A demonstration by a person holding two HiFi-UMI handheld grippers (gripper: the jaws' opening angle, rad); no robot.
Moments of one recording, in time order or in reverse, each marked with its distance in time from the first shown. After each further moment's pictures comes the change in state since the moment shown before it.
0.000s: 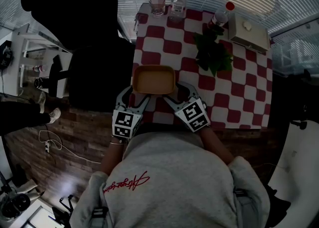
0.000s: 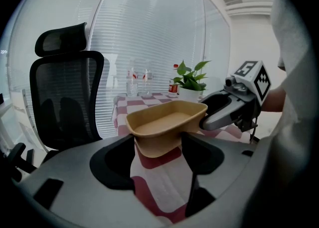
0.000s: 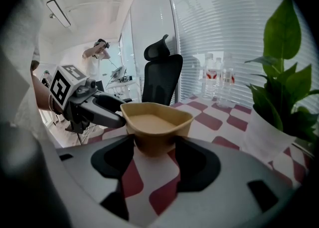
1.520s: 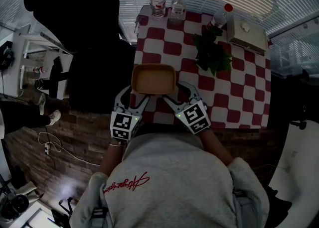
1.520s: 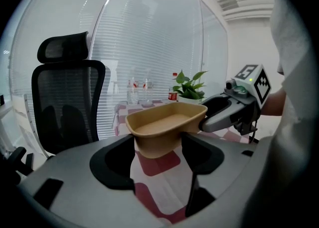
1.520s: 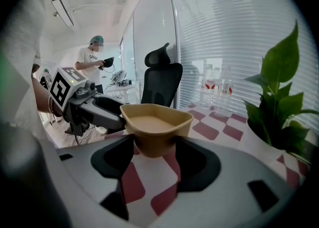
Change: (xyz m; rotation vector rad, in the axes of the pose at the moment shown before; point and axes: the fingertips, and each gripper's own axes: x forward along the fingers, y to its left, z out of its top) left arm -0.015 0.000 0.021 0.010 -0.076 0.002; right arm -0.013 0.005 0.022 -0.023 -0.058 -0.034
